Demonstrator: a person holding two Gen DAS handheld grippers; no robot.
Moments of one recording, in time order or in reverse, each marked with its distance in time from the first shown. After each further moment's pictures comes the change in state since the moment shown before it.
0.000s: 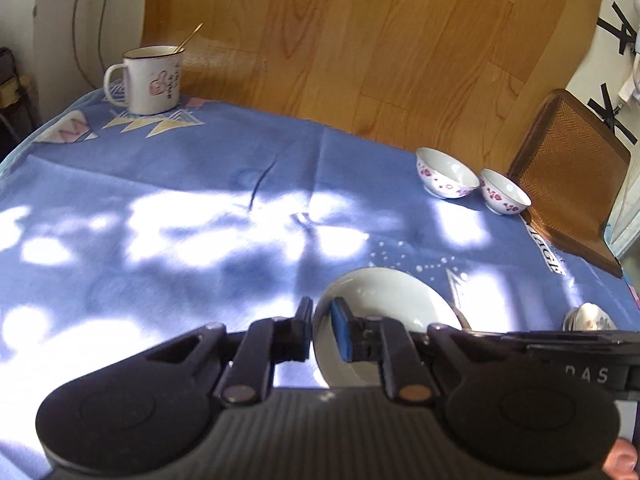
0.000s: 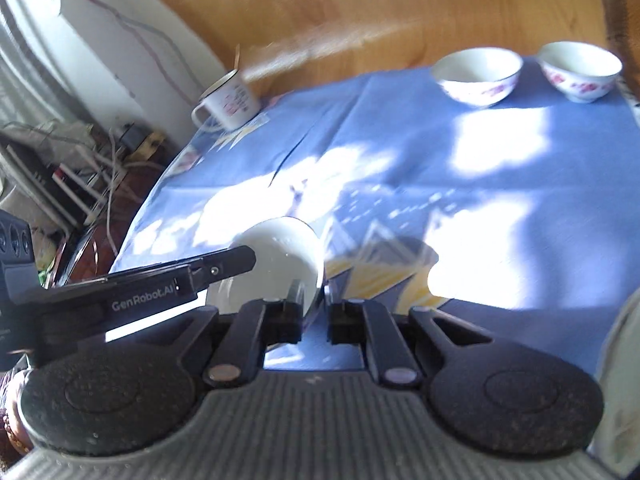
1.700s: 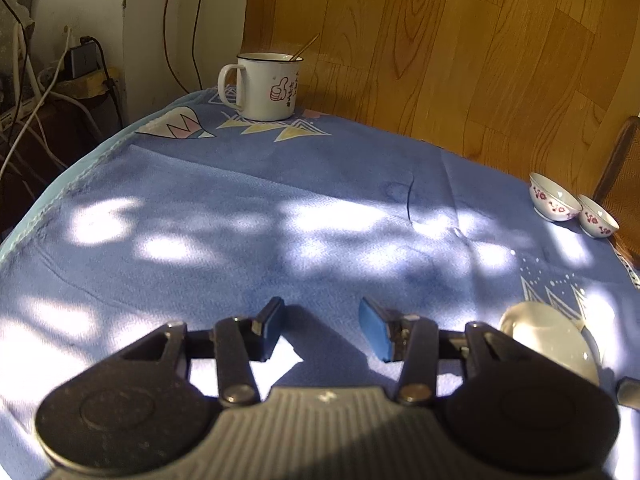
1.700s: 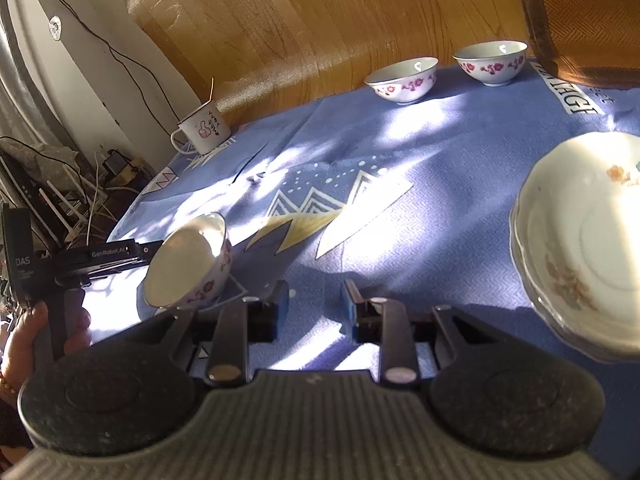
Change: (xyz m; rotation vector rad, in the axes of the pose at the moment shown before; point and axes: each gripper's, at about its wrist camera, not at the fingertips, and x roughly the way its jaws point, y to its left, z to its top) left arm 0.001 0.087 0.001 -0.044 -0.069 0.158; right arm -0.044 -0.027 -0.060 0.013 -0.199 -0.073
